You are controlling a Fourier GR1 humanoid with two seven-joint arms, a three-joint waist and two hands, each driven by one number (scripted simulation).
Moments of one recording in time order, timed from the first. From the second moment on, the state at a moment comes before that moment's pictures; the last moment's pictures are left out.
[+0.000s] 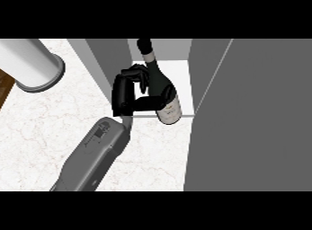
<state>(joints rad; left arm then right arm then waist) -0.64 0.01 -0.31 -0.99 0.36 0.53 -0.42 -0.07 -0.05 0.03 -2.48 -0.12 0.15 0.65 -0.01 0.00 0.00</state>
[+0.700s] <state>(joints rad) -0.87 0.00 -0.22 -0.67 0.43 0.50 -0.47 -0.08 -0.03 0.06 -2.46 -0.12 0.15 0.63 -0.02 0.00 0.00</state>
